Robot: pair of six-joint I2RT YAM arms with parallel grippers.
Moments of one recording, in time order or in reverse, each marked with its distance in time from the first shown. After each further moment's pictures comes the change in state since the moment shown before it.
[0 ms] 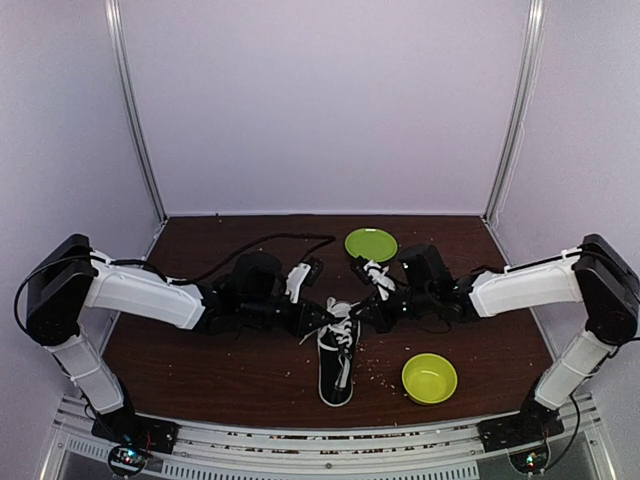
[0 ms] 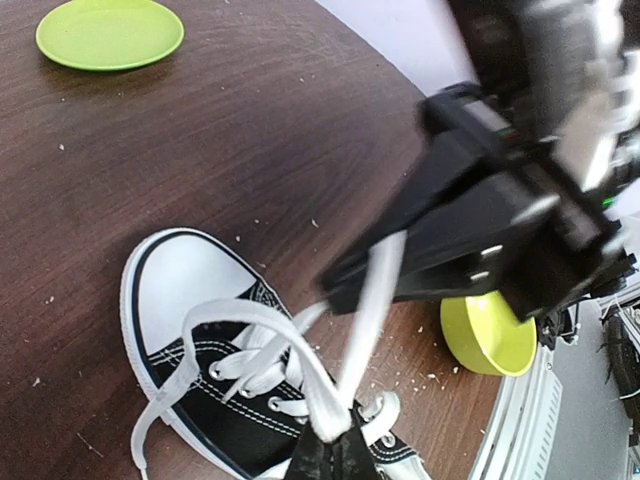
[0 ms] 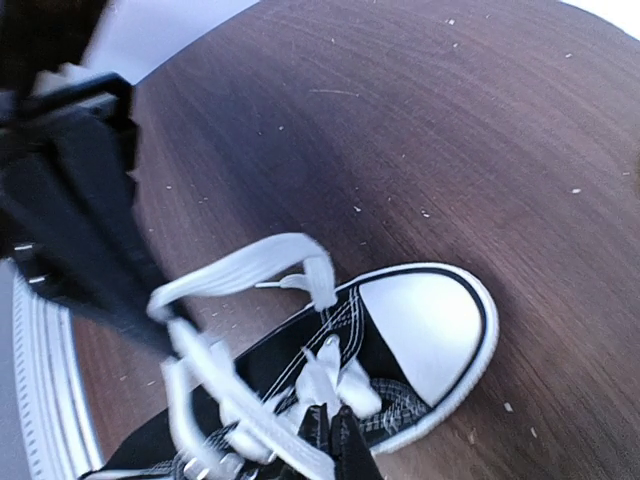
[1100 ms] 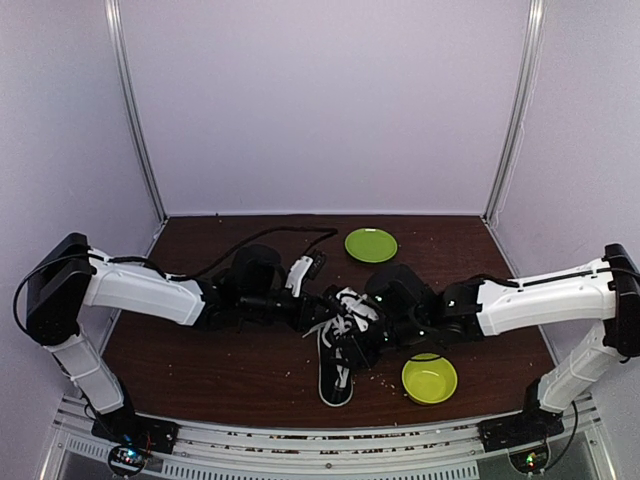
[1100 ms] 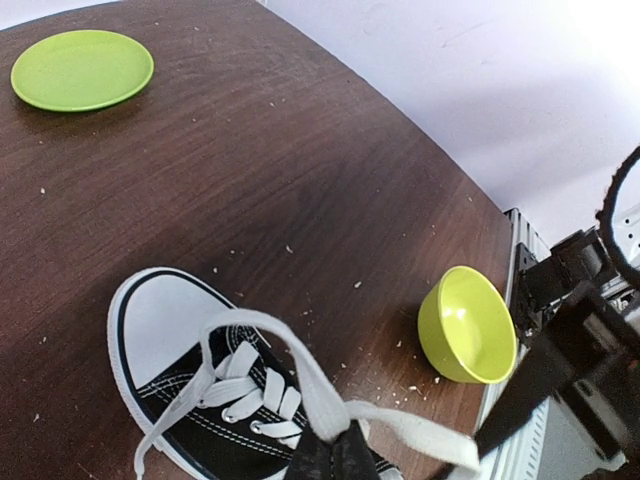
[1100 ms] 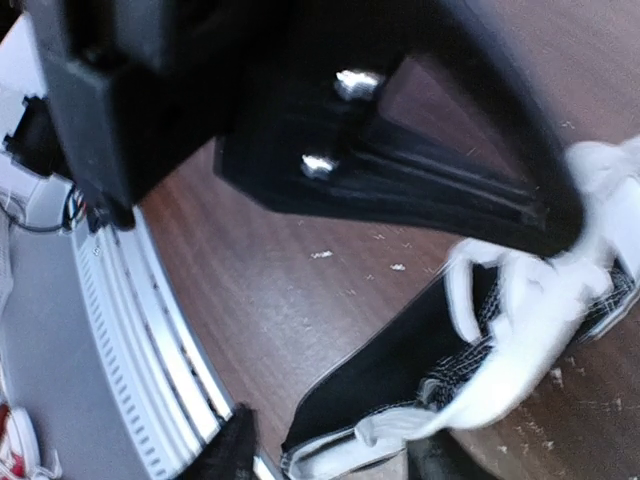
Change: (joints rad) left arm 0.007 0.000 0.031 0.017 0.048 0.035; right arm 0.333 -0.126 0.130 -0.388 0.196 0.294
